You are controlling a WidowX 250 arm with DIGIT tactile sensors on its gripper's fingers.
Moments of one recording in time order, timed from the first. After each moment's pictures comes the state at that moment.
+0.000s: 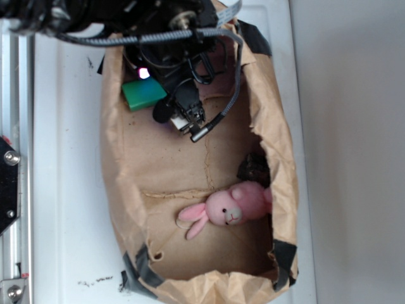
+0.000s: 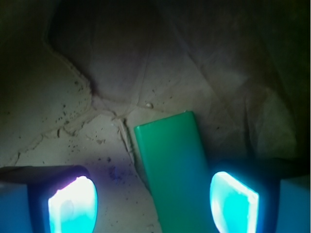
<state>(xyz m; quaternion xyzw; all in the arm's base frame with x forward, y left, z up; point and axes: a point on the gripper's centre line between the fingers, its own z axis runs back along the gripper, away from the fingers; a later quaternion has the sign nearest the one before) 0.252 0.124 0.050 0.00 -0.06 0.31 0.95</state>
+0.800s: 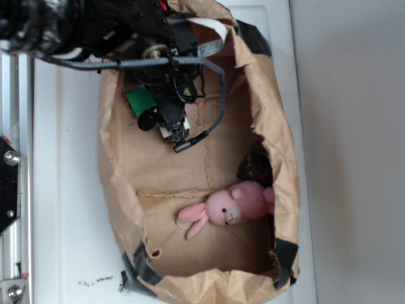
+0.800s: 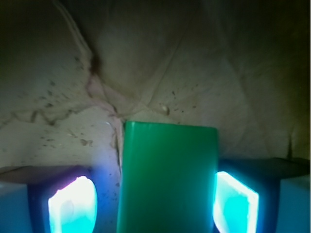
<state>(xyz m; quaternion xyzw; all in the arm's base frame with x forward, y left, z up) 0.248 0.118 0.019 0.04 -0.09 0.19 0.98</state>
